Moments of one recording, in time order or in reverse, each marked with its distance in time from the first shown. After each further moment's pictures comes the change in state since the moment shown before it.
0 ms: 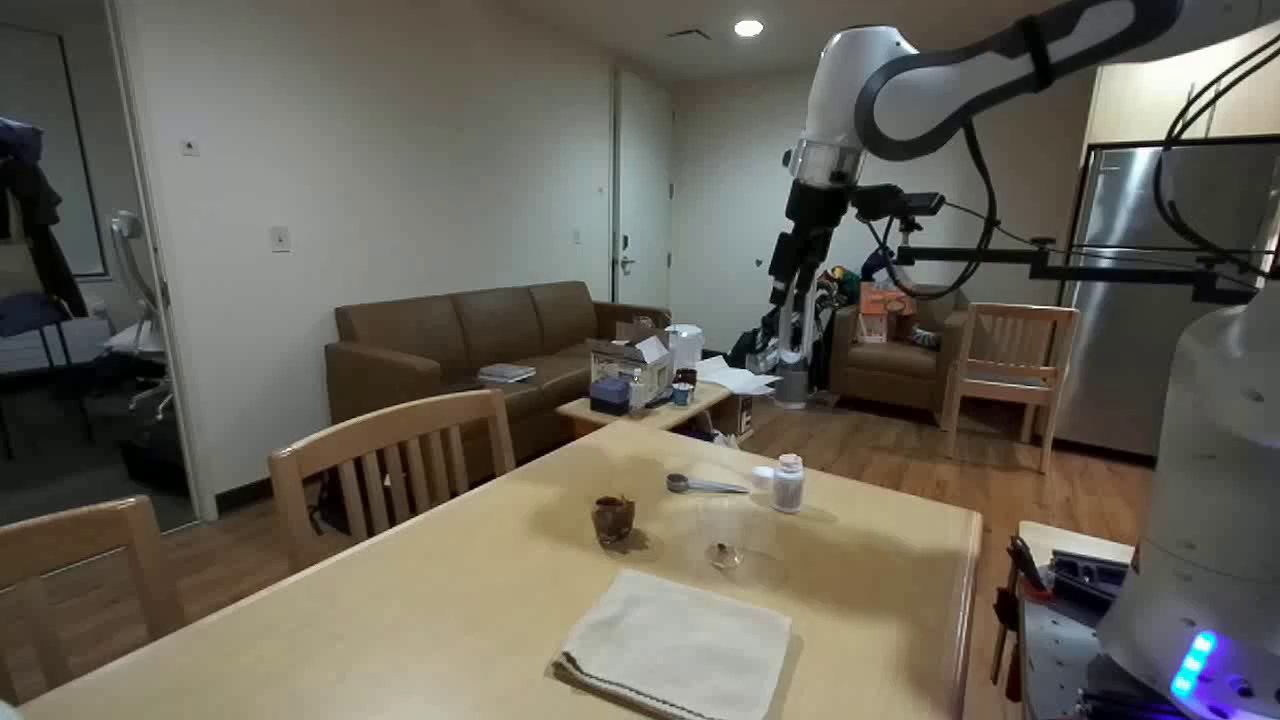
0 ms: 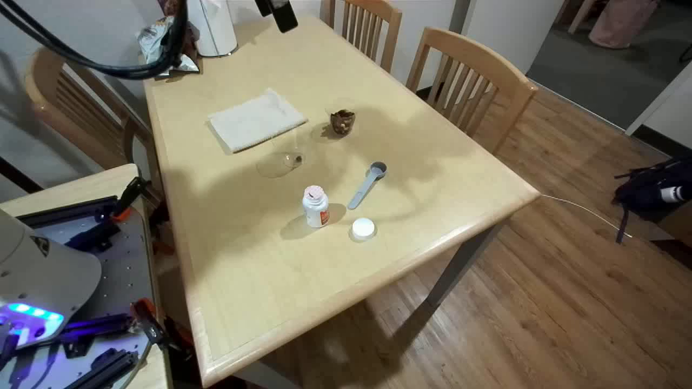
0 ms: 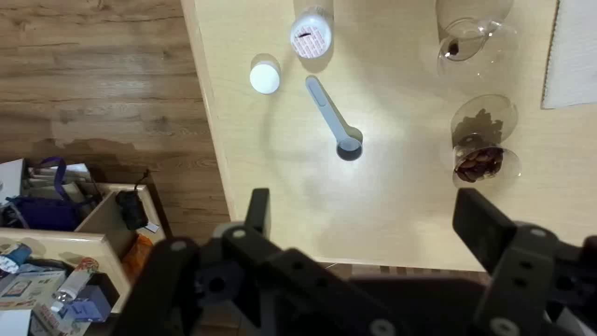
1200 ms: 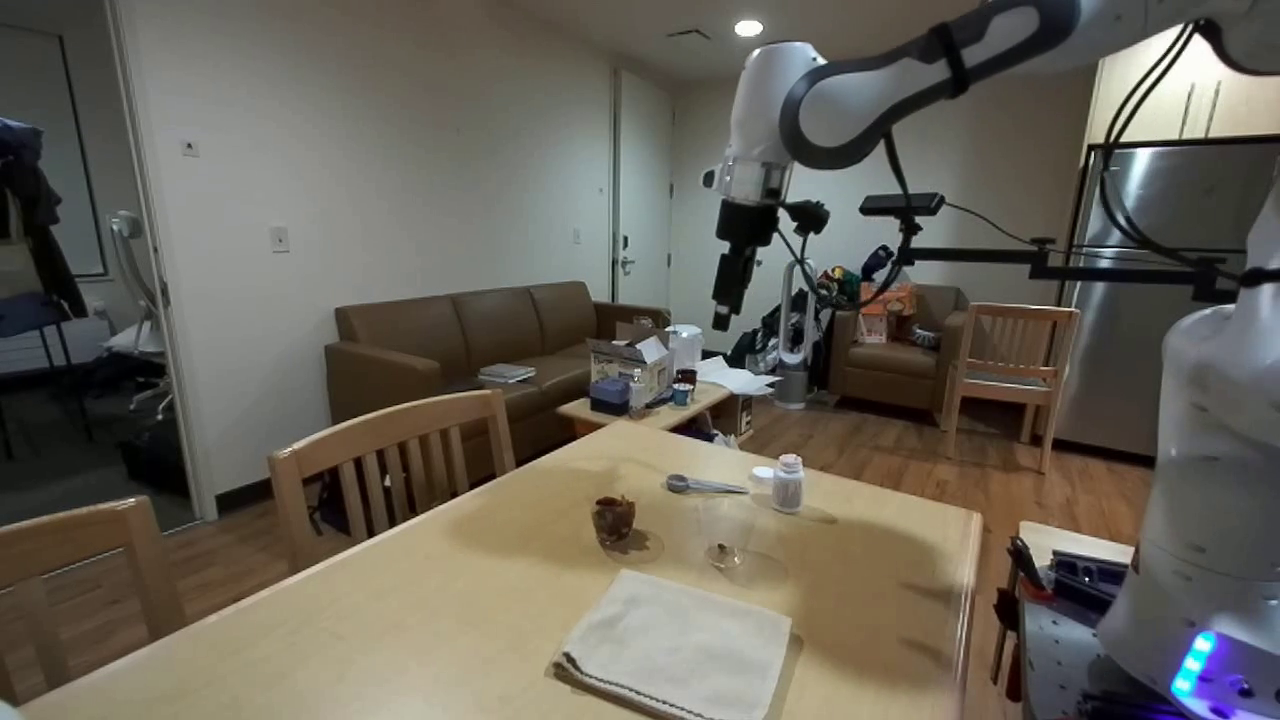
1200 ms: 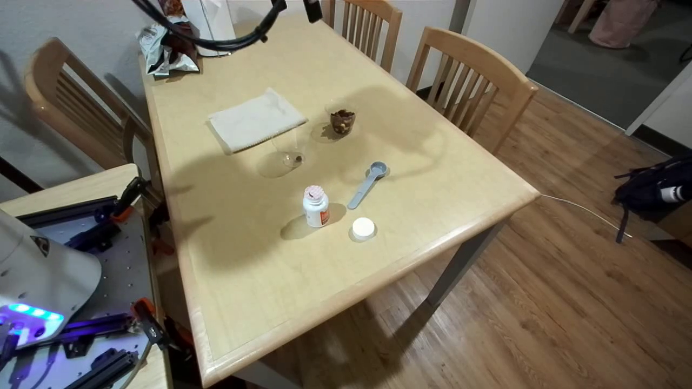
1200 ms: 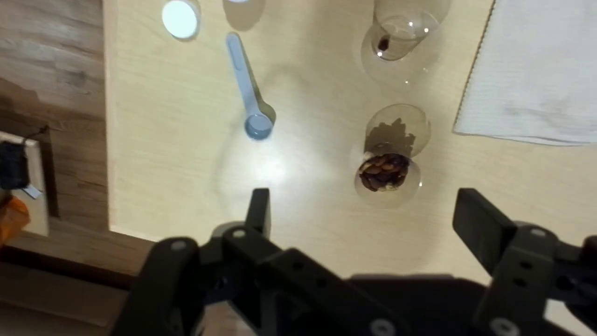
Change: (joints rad) arm 0.145 0.261 0.008 0.202 0.064 -0.017 -0.179
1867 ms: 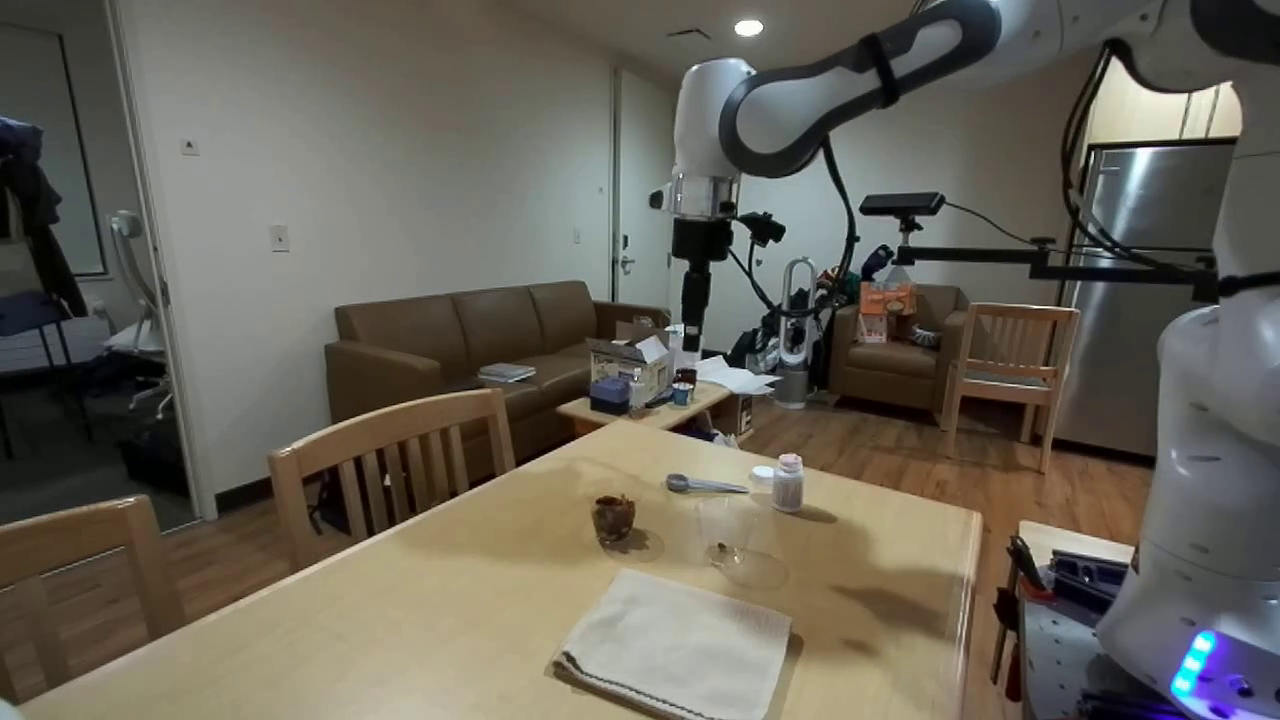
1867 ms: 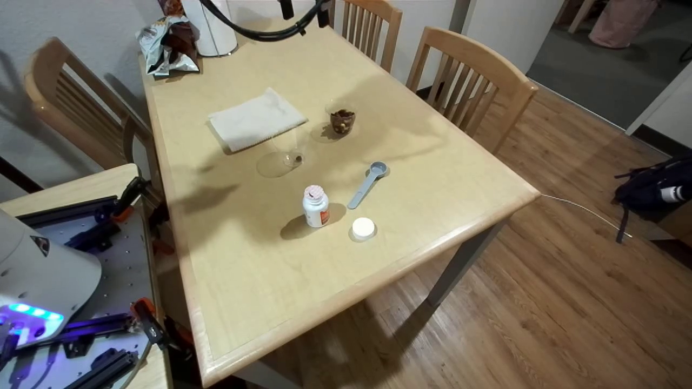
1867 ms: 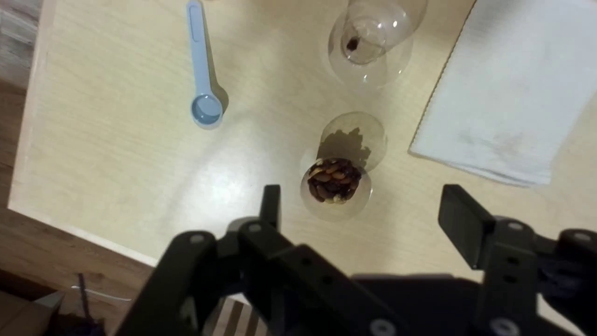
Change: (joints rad) arm 0.041 0.189 0.019 0.188 0.032 -0.114 -0.148
